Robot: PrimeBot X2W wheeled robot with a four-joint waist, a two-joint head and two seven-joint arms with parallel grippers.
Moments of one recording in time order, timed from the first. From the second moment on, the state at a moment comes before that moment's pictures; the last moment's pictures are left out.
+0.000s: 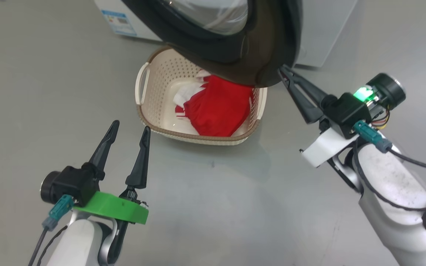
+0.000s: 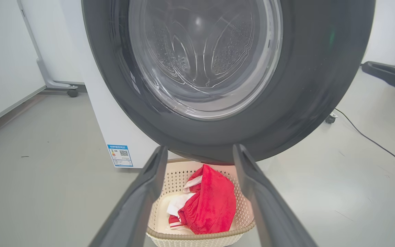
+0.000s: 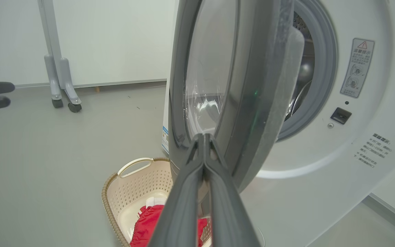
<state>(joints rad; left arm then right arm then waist) -0.21 0.09 -0.30 0.12 -0.41 -0.08 -0.25 -0.49 -0.23 0.48 0.14 0.13 0.12 -0.14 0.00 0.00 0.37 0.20</state>
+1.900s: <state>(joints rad) -0.44 0.03 -0.27 0.14 -0.40 -0.12 -0.25 -1.12 -0.41 0.33 0.33 0.20 0.13 -0.09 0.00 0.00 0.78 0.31</state>
